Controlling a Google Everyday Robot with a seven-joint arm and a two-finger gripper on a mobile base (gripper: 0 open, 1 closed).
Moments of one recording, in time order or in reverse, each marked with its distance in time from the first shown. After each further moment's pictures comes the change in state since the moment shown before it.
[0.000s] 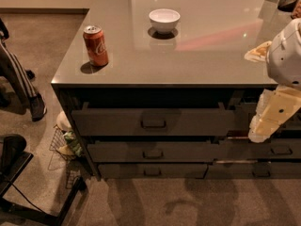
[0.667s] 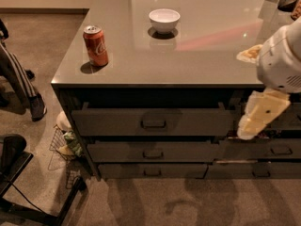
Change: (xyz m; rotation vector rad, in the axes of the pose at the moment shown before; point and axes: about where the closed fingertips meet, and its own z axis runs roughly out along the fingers) arm -0.006 -0.009 0.018 0.032 -0.030 -0.016
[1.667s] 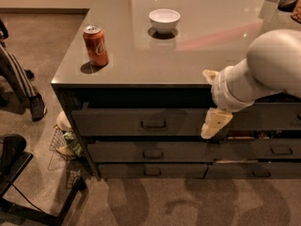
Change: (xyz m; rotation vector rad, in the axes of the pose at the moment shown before) arm -0.011 -0.042 0.139 0.131 -0.066 -0.112
